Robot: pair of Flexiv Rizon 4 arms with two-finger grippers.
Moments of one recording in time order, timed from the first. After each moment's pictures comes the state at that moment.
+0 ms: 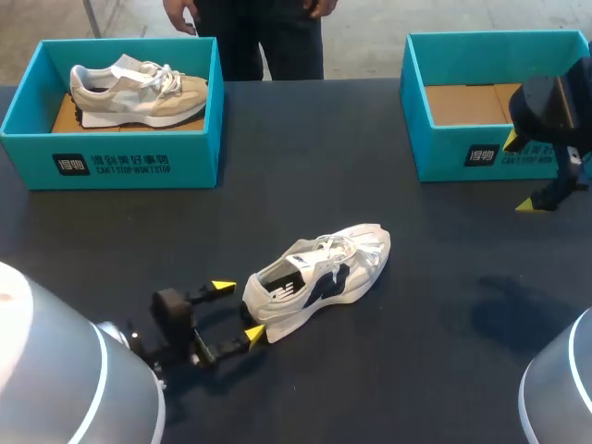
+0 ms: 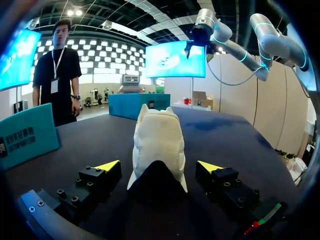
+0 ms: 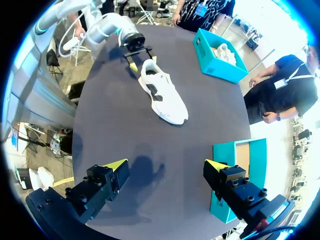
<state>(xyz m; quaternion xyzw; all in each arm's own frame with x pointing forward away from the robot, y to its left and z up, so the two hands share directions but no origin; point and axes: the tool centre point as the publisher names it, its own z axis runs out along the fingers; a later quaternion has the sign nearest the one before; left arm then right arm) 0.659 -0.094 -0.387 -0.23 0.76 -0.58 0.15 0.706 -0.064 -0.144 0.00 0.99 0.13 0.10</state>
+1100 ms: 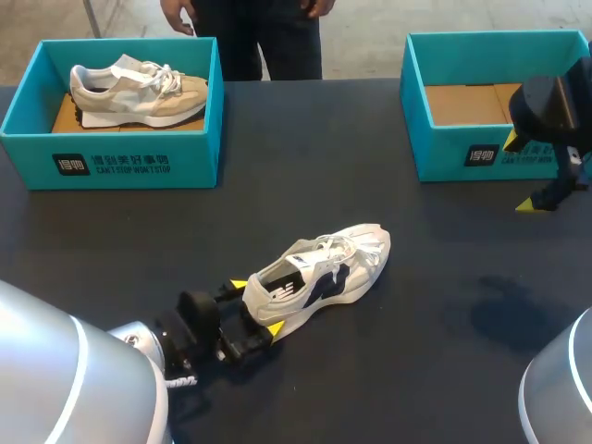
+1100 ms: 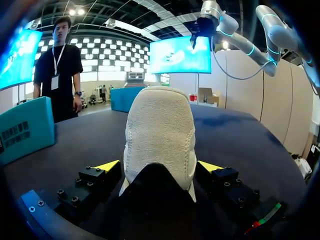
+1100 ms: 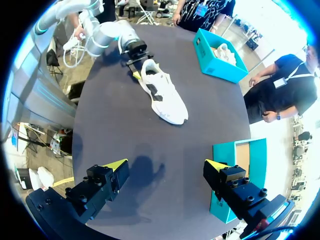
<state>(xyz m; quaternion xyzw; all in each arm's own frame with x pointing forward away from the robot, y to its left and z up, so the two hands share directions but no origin) 0.676 -0.121 -0.411 -0.25 0.77 -0.57 0.16 0.706 -0.064 -0.144 0.00 0.99 0.13 0.10</state>
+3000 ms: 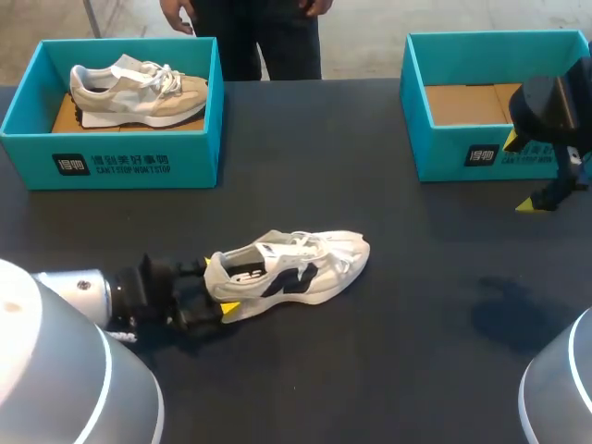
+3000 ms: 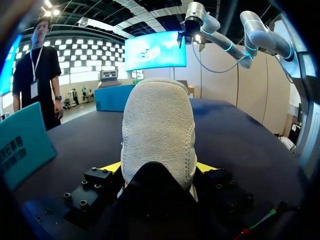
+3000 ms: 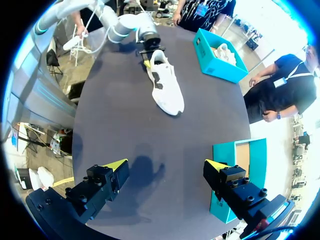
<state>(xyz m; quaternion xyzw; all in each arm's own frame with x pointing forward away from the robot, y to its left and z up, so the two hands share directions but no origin) 0.711 -0.060 -0.406 -0.13 0.81 -0.56 0.10 0.706 -0.064 -0.144 0.00 0.99 0.13 0.10</state>
